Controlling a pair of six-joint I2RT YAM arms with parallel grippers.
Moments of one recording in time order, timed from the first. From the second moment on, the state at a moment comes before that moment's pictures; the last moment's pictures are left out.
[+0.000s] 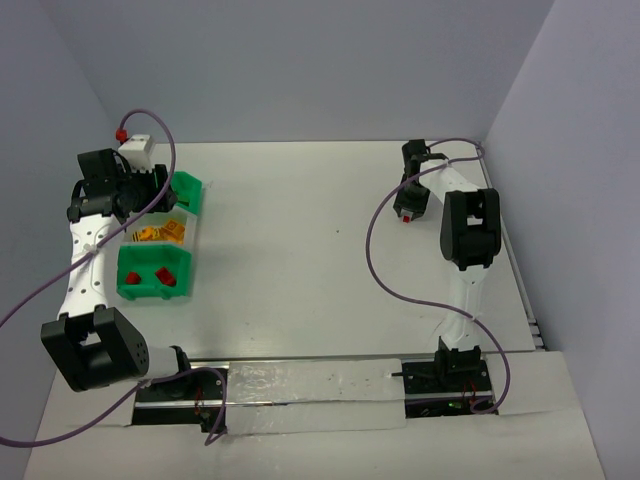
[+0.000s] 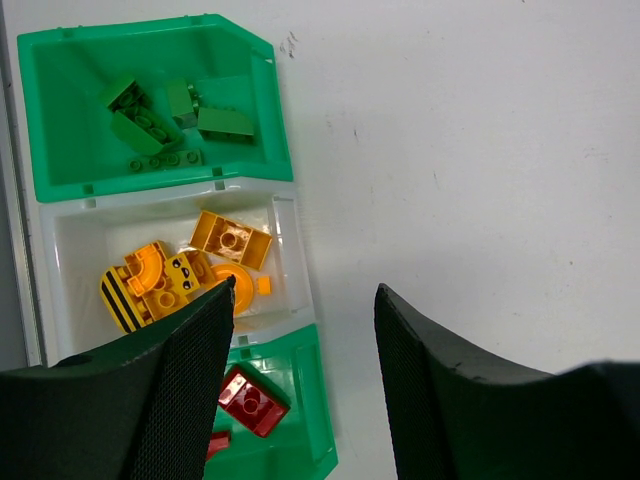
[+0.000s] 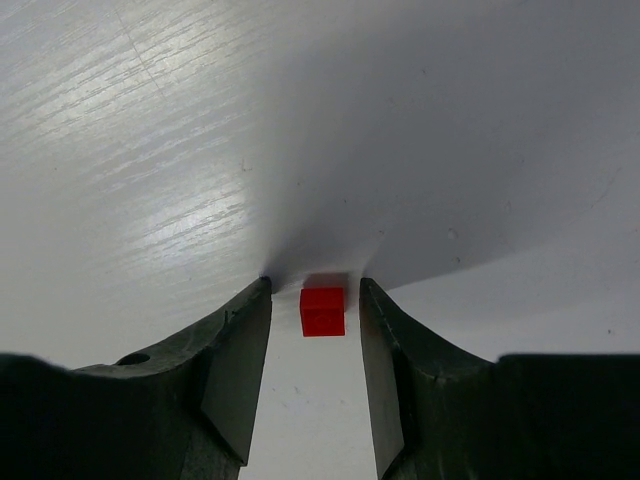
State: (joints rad) left arm 0.22 1.35 1.26 -0.59 0.35 0.16; right arm 0.08 2.19 1.71 -0.79 0.14 0.44
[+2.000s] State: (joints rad) left arm -0.15 1.27 0.91 0.14 0.95 -0.33; right arm 0.40 2.01 1.28 0.92 -1.23 1.80
